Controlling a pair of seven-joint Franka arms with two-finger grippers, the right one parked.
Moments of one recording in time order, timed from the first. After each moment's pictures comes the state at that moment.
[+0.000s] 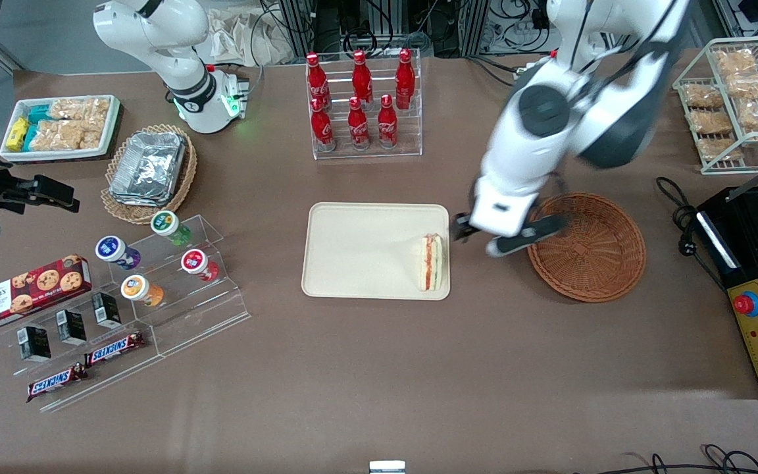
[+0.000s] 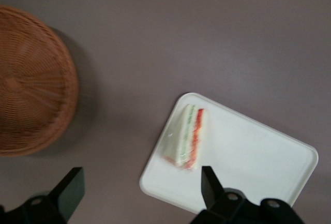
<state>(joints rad) -0.19 0.11 -0.28 -1.73 0.00 1.87 -0.83</state>
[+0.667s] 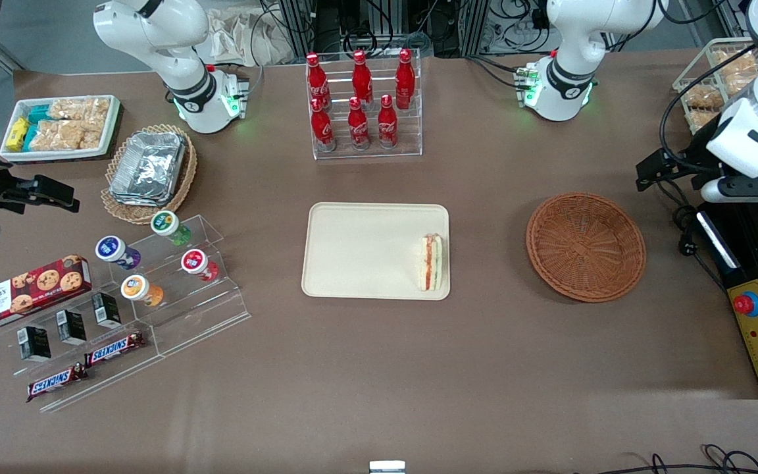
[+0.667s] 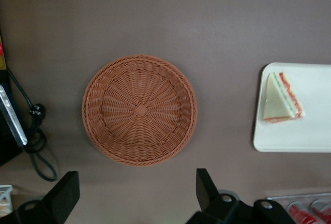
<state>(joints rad) -0.15 -0.12 0.09 -1.80 -0.05 1.66 -0.03</state>
